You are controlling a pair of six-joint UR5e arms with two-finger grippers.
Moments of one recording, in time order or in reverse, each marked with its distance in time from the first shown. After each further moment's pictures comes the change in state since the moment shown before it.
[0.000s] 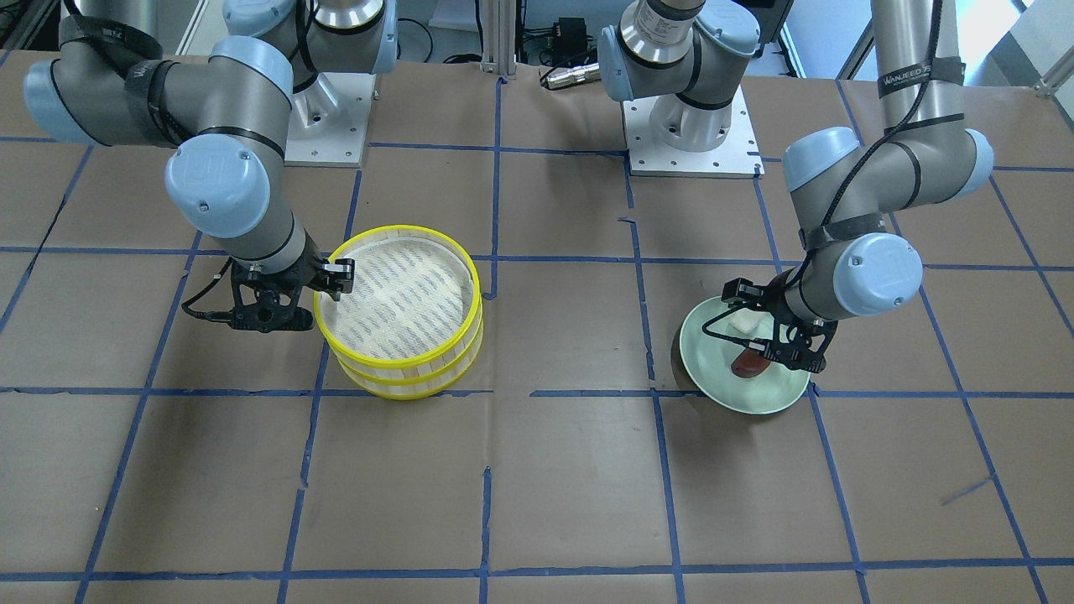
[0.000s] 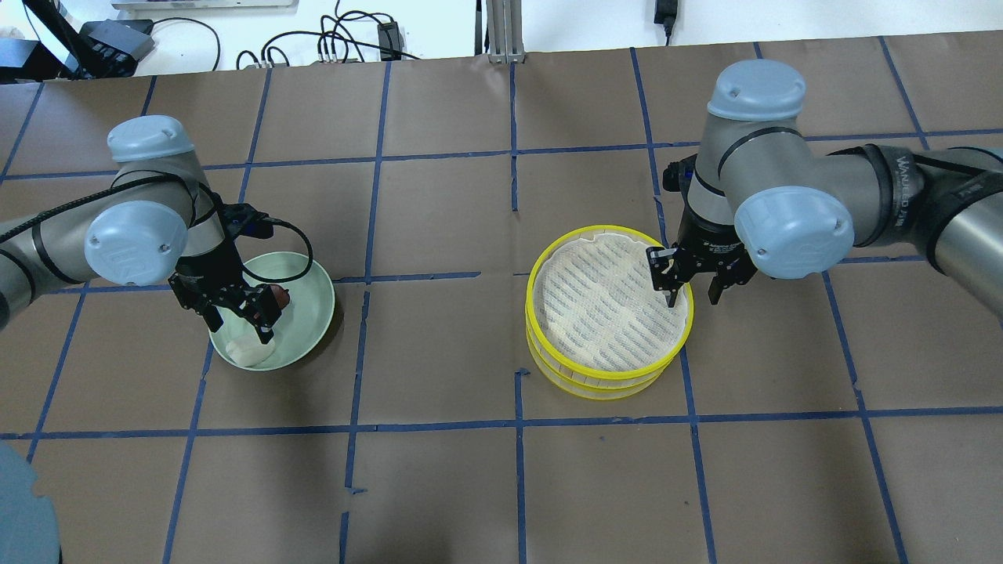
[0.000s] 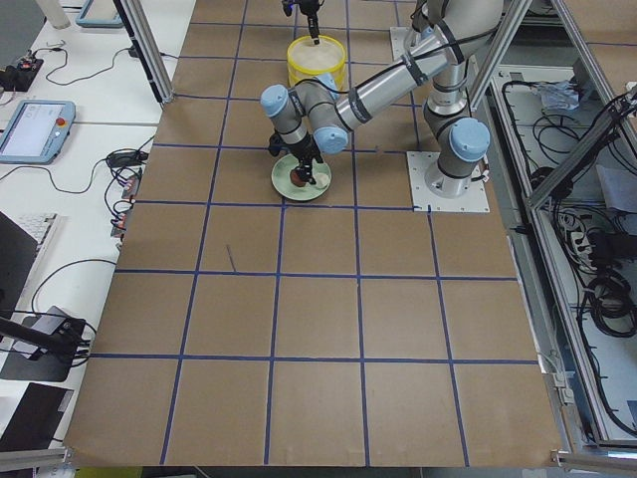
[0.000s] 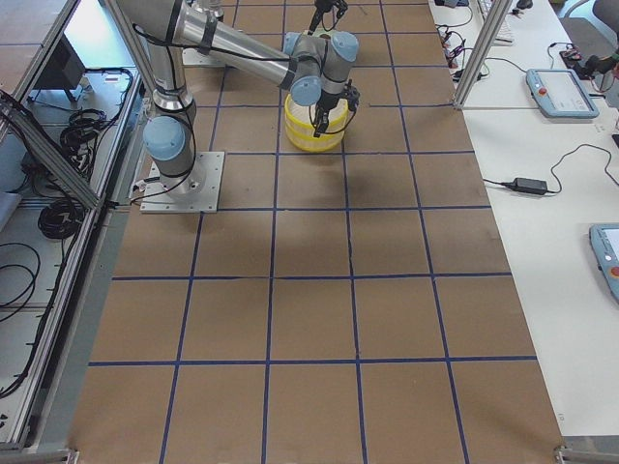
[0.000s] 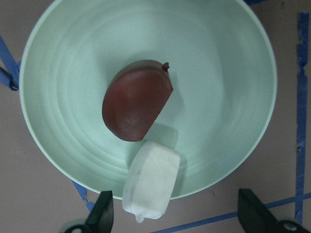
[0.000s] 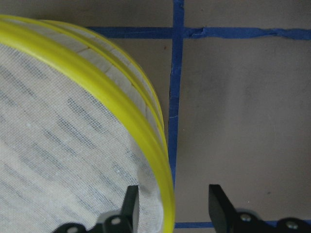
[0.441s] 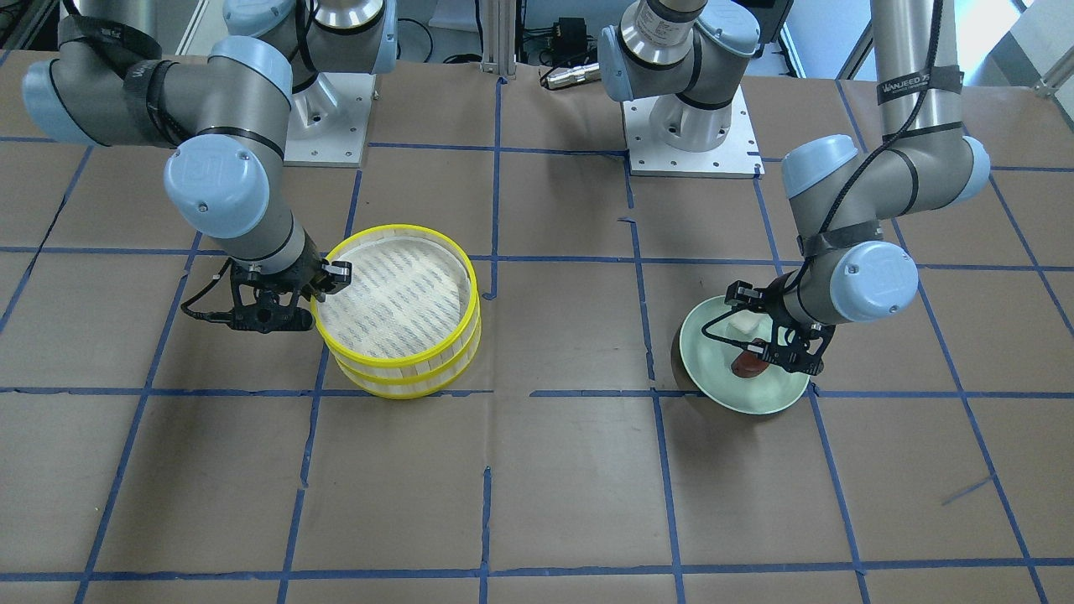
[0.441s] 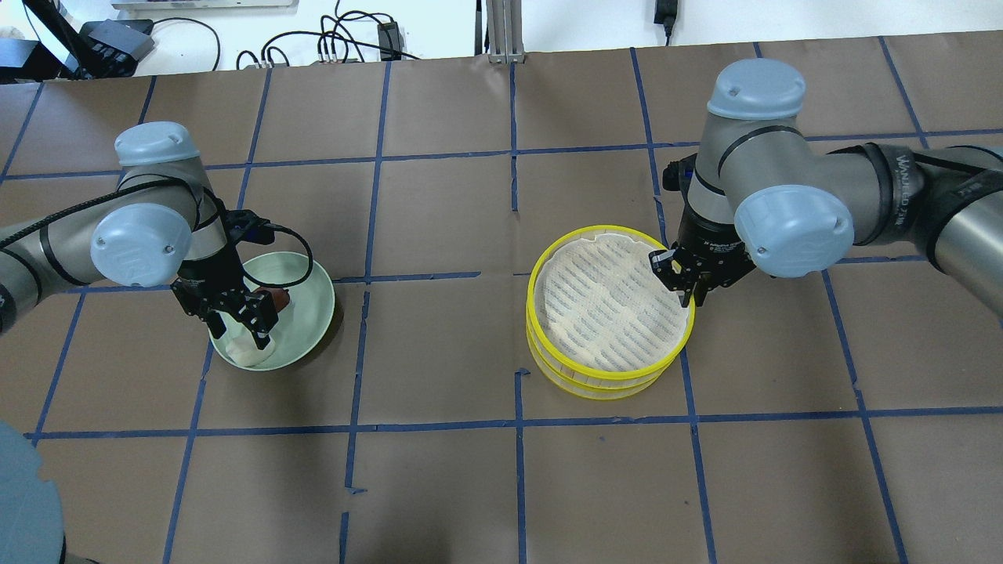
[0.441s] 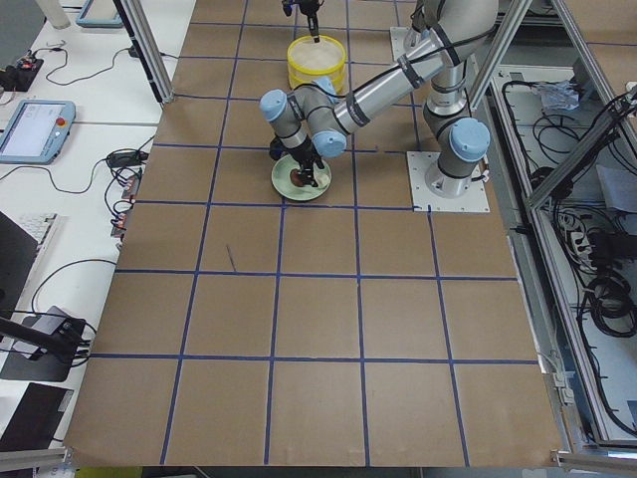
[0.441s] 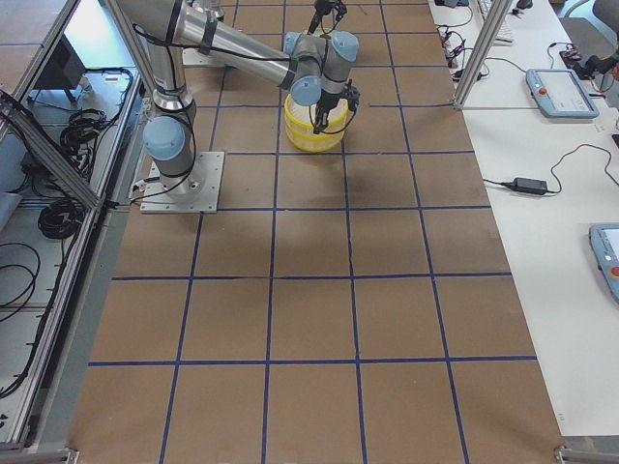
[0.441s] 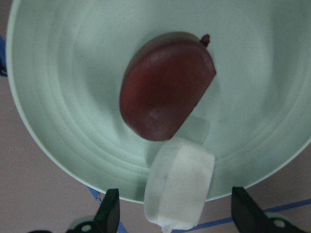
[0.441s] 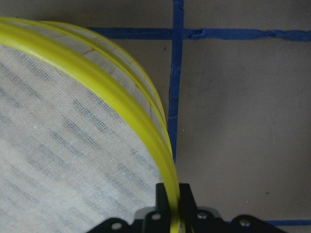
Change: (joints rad) left arm 0.001 -0.011 -0.003 -0.001 0.007 0.000; right arm 0.000 0.000 -0.007 0.006 -0.001 -0.004
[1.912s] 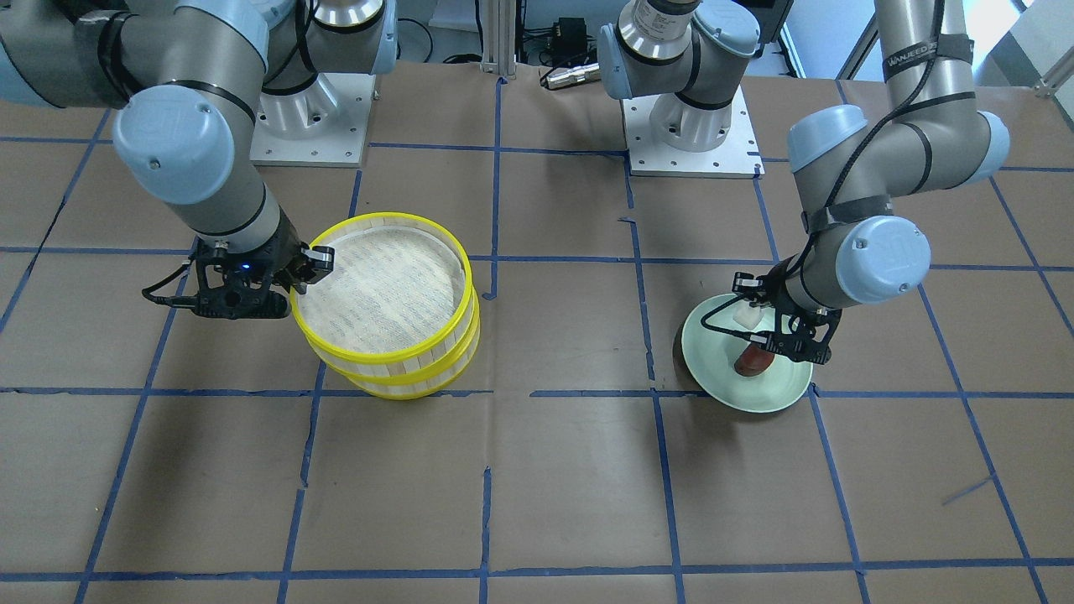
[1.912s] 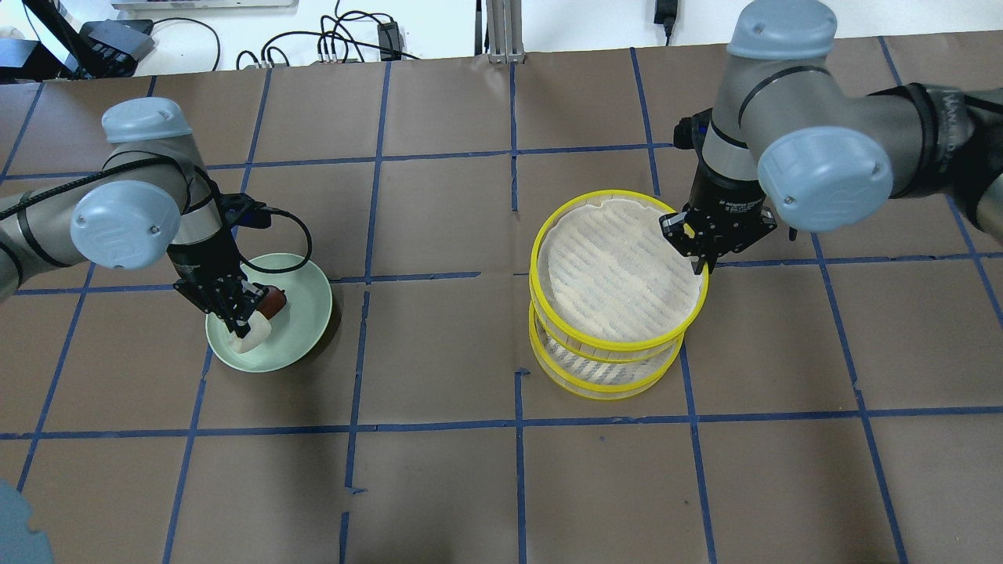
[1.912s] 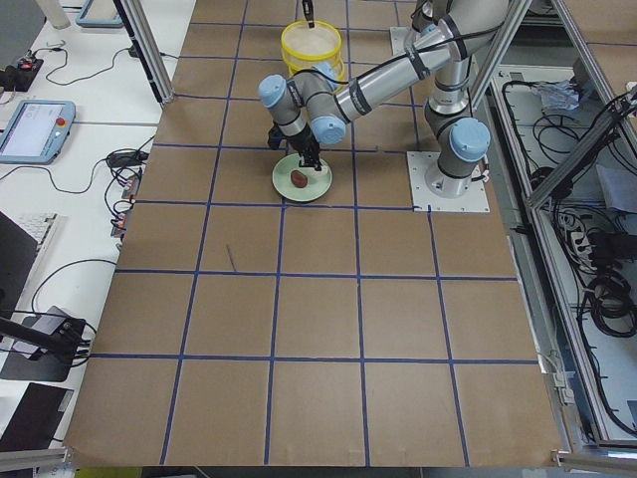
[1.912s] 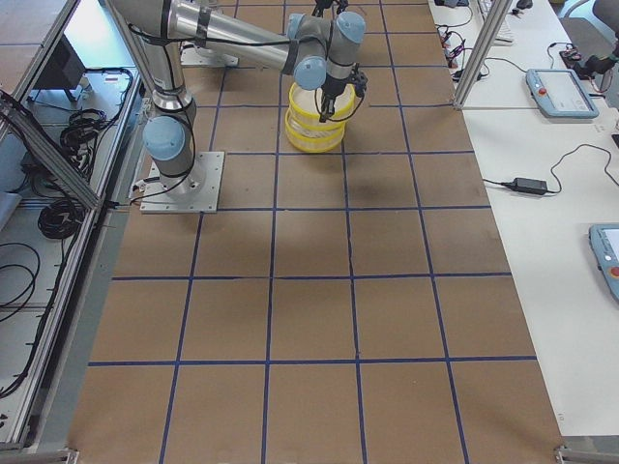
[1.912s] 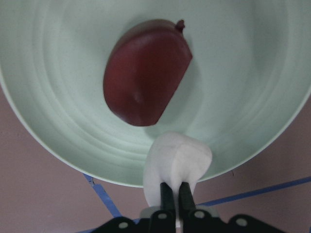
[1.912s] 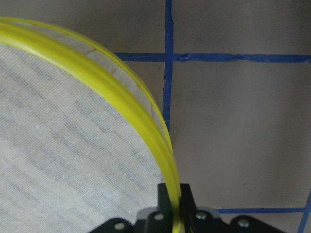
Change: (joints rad) left arm -0.049 0.067 0.062 -0.097 -0.029 -0.104; right arm -0.014 -0.037 -0.137 0.135 0.000 -0.013
